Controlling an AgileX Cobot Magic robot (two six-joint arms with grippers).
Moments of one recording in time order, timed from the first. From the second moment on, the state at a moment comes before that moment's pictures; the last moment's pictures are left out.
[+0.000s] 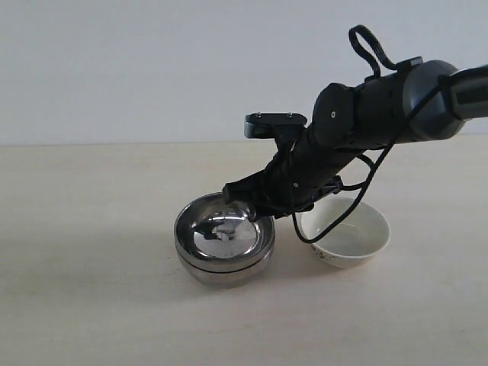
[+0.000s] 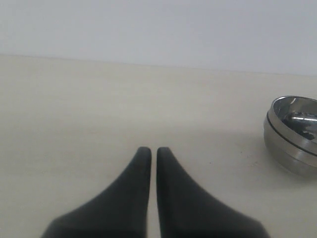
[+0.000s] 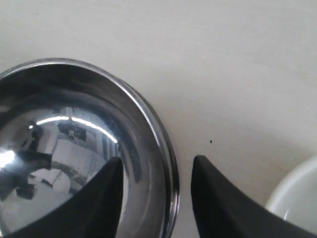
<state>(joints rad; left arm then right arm) -0.07 0.00 0.00 -0.04 0.31 -0.05 0.54 1.97 -1.34 0.32 0.49 -0.07</state>
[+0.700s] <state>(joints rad) -0.07 0.00 0.00 -0.04 0.31 -0.05 0.40 1.81 -1.34 0.27 0.60 -0.04</state>
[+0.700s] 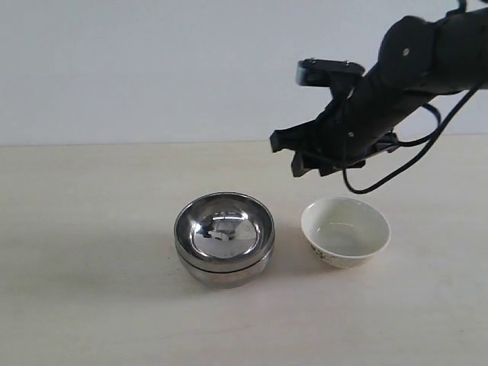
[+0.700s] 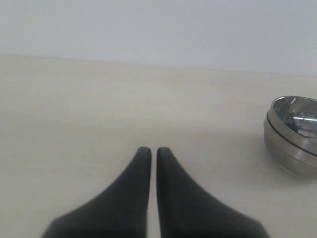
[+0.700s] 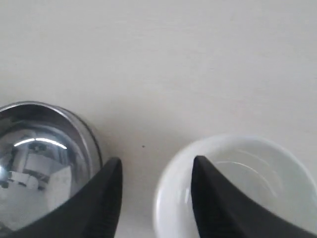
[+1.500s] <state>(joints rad) -0.07 0.00 0.00 -0.04 0.31 -0.05 0.21 1.79 -1.16 0.24 0.51 -0.05</state>
